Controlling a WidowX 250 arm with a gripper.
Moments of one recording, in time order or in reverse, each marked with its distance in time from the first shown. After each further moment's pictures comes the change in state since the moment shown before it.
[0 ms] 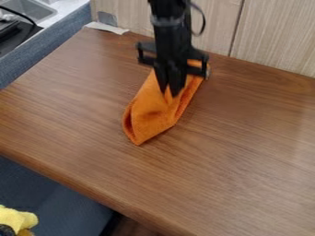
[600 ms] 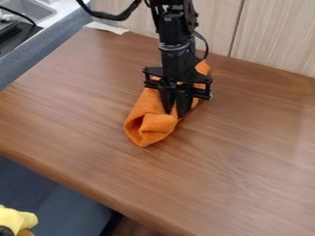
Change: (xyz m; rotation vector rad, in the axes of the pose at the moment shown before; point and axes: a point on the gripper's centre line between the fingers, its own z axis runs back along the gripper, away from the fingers) arm -0.004 -0.002 -0.034 -0.017 0.103 0.013
